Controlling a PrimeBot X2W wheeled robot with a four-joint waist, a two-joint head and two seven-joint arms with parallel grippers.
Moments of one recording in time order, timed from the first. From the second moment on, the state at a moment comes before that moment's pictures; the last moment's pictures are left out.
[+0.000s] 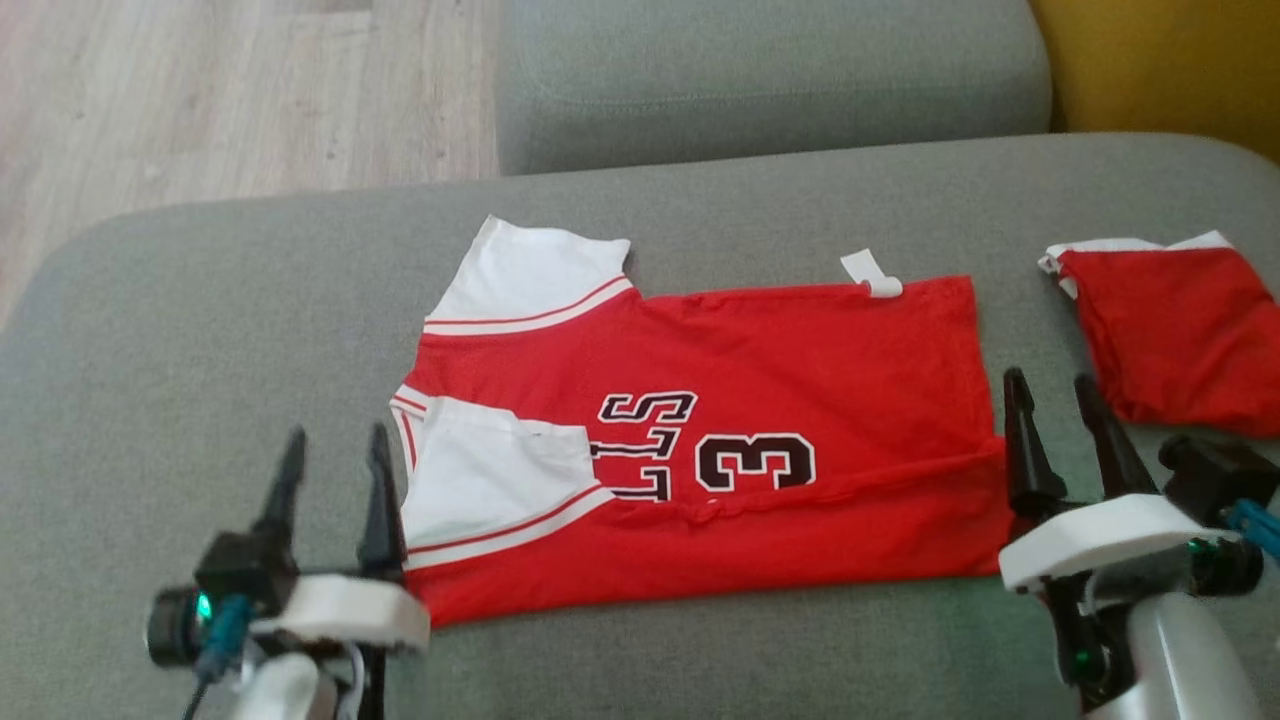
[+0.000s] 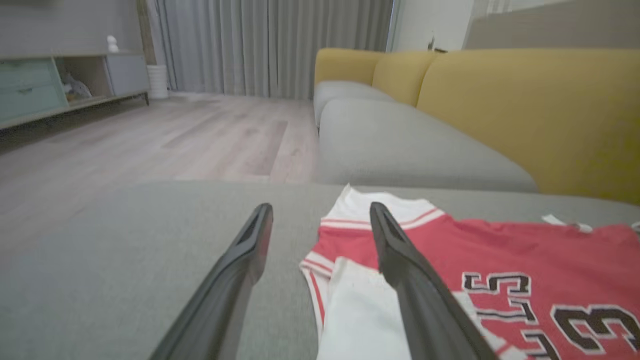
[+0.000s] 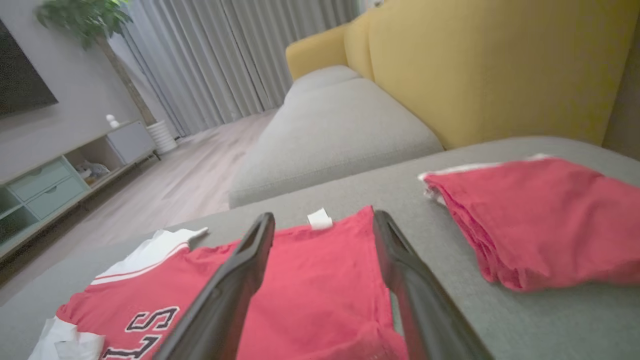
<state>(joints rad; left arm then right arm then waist) -0.10 0.21 -0.33 0.30 -0.42 0.17 -0.18 -0.09 -0.04 -0.06 0.26 0.31 0.13 -0.01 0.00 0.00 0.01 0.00</state>
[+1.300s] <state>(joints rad) -1.04 0.49 -0.59 0.78 -0.57 -0.13 0.38 -0.32 -0.05 0.13 0.13 0.46 0.13 -0.23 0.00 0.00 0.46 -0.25</state>
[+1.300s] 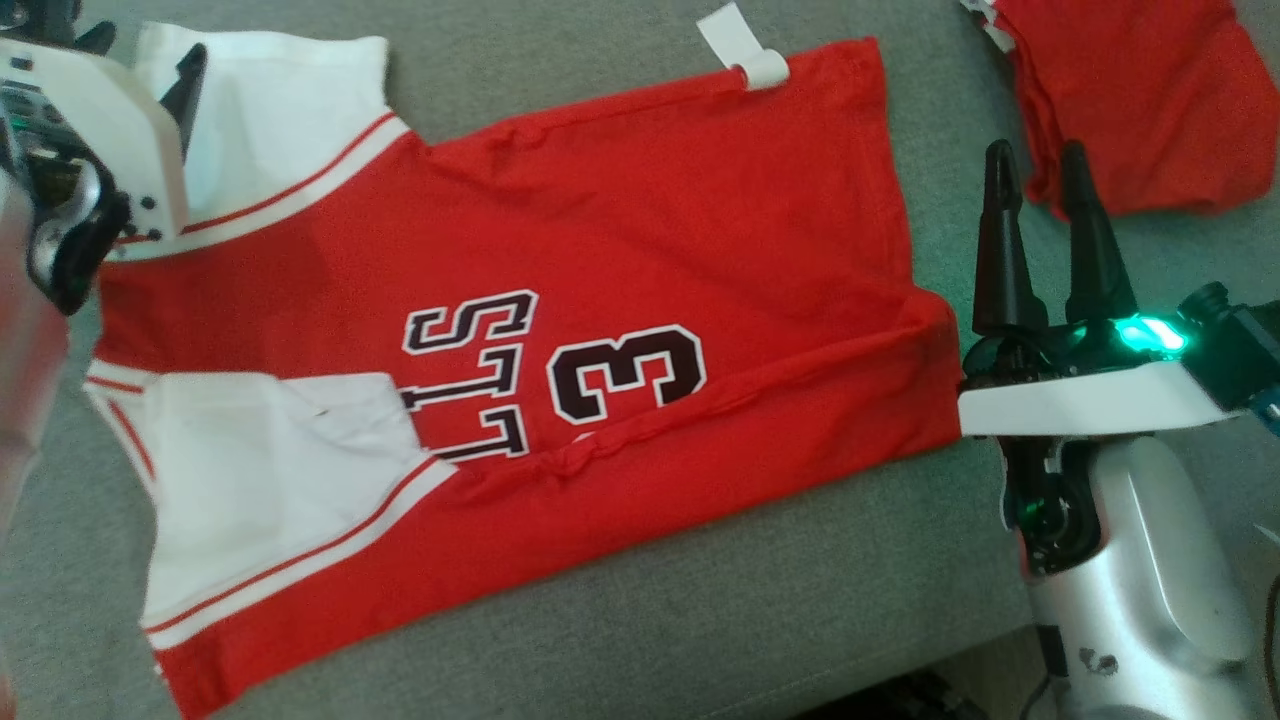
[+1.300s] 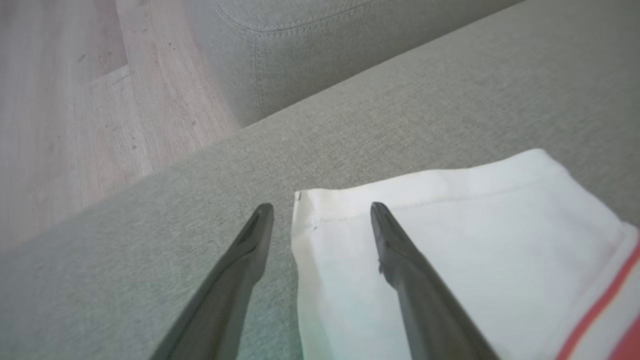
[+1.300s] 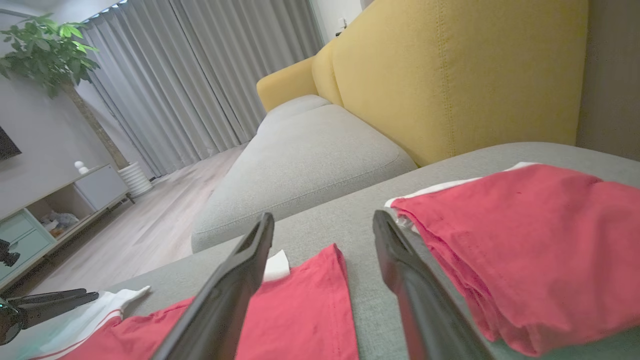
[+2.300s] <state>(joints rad) -1.10 0.49 -0.83 0.75 -0.83 -0.13 0.25 -0.36 -0.05 0.04 0.15 0.28 0.13 -0.08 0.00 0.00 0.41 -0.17</state>
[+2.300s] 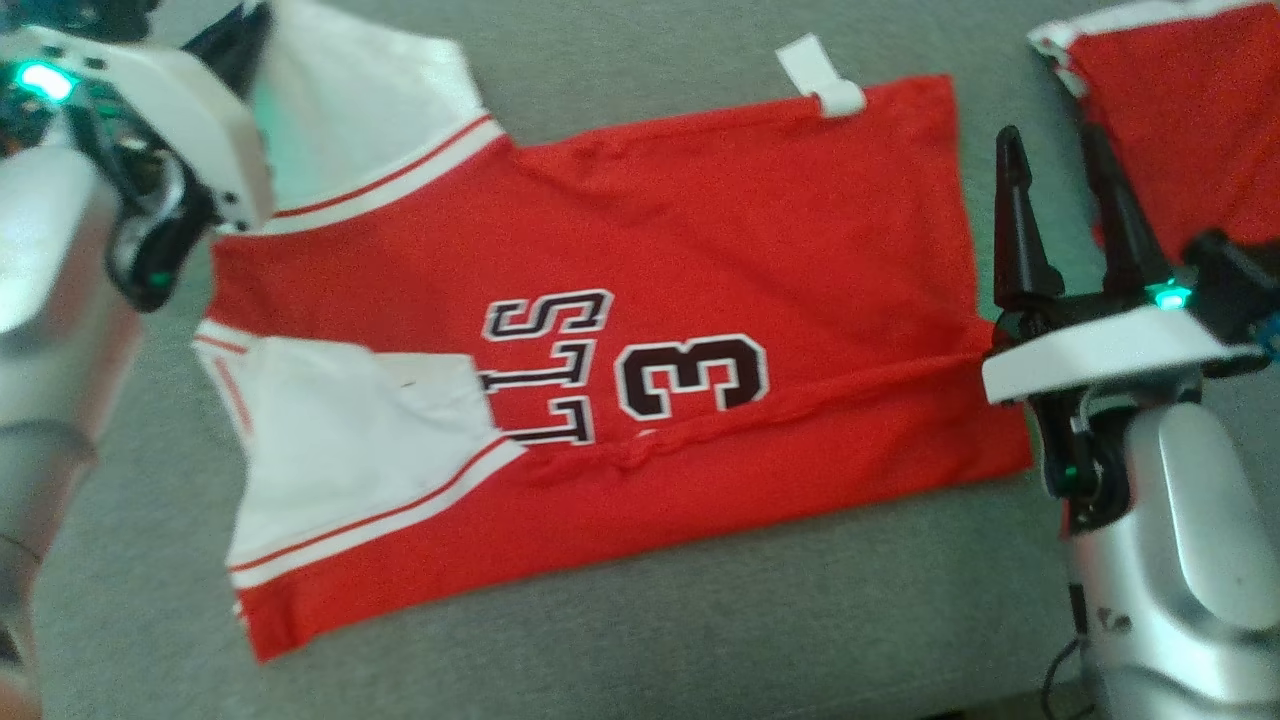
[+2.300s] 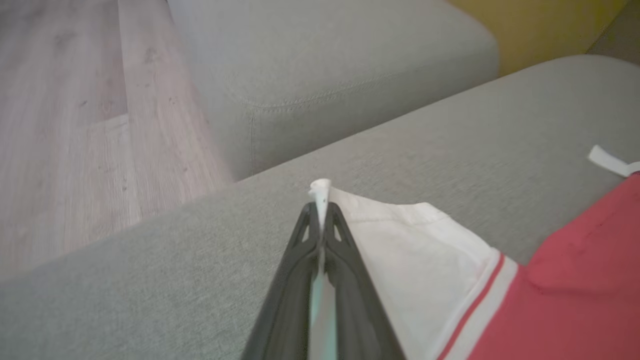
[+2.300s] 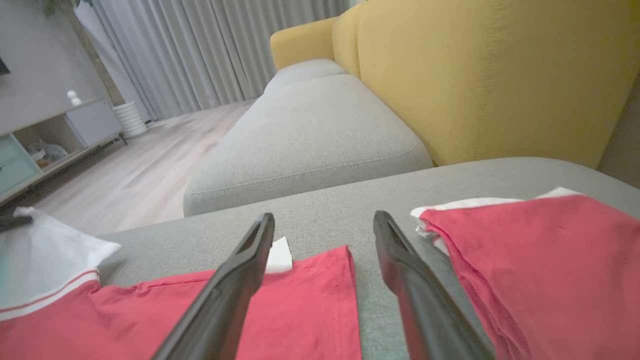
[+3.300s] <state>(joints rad) -0.84 0.47 -0.94 0.23 -0.77 -0.01 0.04 -0.71 -0.30 -0.06 0.80 0.01 0.13 0.30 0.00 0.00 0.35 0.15</state>
